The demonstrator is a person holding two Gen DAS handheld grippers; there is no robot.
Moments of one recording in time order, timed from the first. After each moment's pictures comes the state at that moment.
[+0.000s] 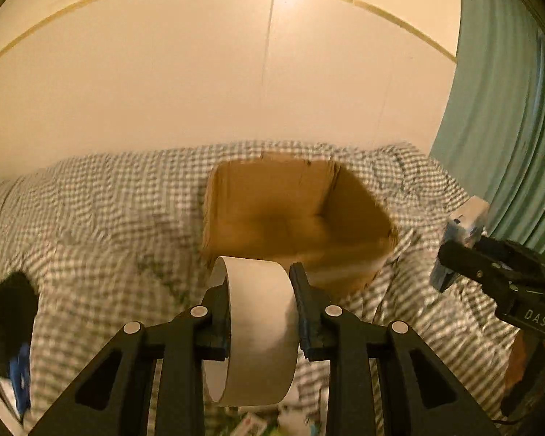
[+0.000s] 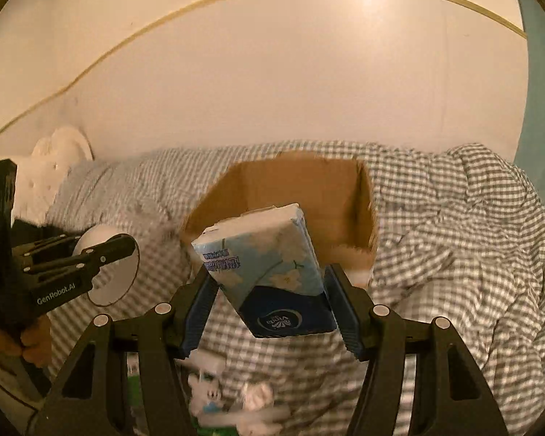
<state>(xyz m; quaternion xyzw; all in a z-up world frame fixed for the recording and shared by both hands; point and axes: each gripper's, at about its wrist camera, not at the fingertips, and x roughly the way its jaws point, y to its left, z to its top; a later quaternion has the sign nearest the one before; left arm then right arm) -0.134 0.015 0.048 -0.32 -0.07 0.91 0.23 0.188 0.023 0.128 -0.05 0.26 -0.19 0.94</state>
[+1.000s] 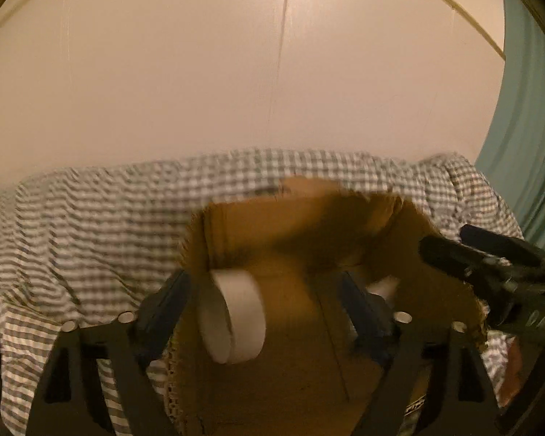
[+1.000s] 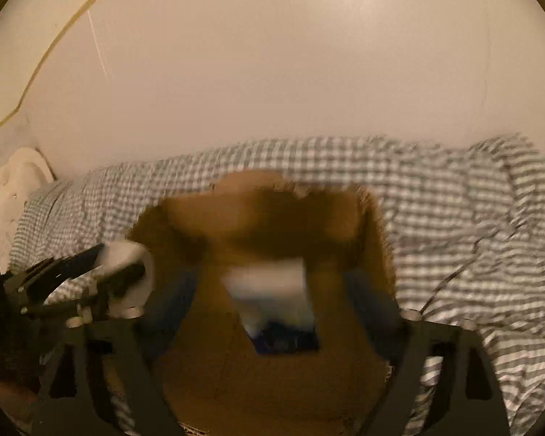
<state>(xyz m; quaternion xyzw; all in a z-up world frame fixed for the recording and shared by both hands) -0.293 0.086 0.008 -0.33 -0.07 0.92 0.21 0.333 -0.124 0.118 -0.01 0.29 -0.25 0.92</state>
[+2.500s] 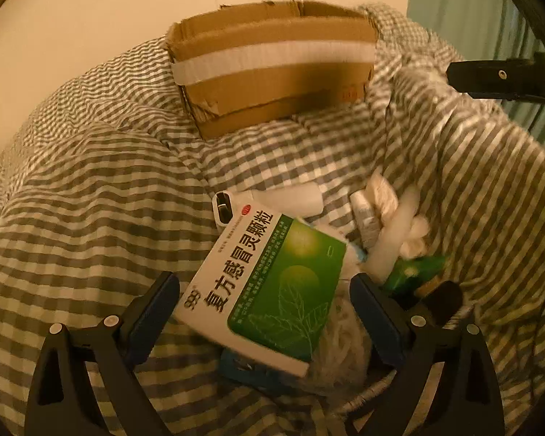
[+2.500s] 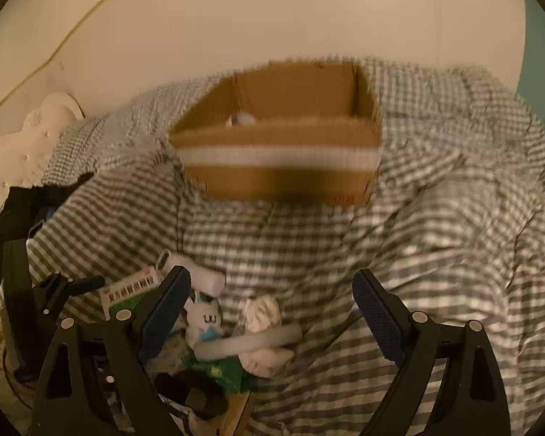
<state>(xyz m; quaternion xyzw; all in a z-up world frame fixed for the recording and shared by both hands) -0.029 0.032 -0.111 -0.46 0.07 0.84 0.28 0.150 0.025 0.036 0.04 0.39 -0.29 0.87</state>
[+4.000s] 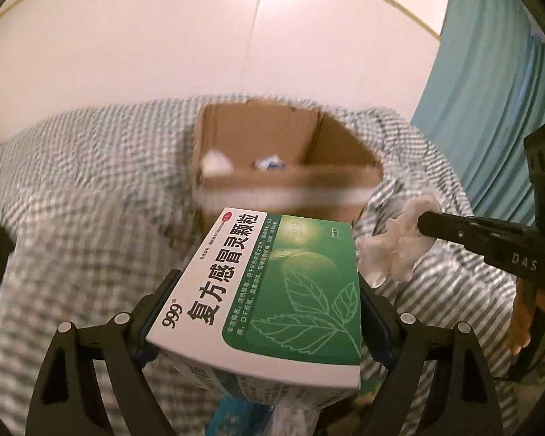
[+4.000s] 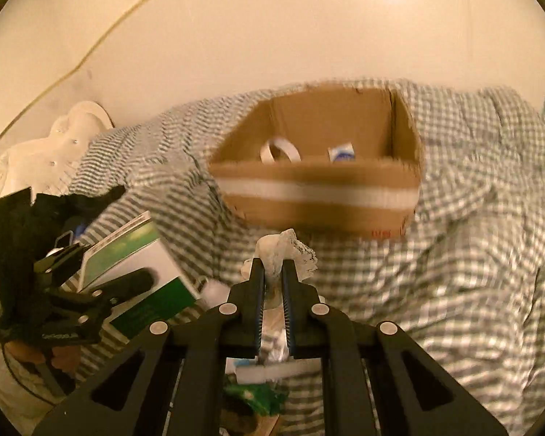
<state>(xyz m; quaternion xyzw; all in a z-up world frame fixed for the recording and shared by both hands) -0.093 -0.005 -0.008 -0.37 -0.10 0.88 0.29 0.181 0.042 0.071 0.03 0.36 -0.24 0.90</state>
